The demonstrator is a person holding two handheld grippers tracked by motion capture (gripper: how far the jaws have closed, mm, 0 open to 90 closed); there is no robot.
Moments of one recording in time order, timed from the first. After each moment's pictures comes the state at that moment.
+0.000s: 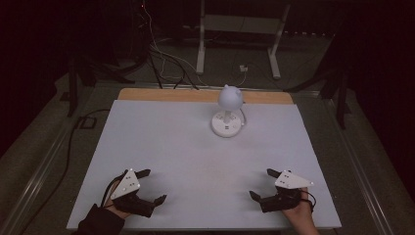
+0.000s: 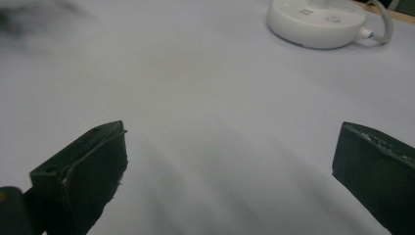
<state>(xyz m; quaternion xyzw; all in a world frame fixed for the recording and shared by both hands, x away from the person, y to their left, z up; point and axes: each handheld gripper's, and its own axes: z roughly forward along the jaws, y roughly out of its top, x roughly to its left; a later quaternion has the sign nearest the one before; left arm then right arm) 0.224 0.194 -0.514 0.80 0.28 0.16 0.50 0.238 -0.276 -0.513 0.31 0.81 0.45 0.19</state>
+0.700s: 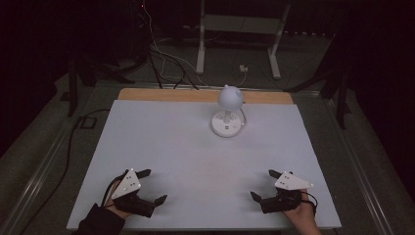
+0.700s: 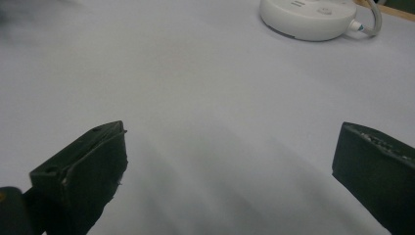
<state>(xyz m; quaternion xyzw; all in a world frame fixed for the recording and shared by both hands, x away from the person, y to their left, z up) 0.224 0.192 -0.514 0.80 0.28 0.16 0.50 0.235 -0.278 -0.514 0.32 0.81 0.44 0.20</state>
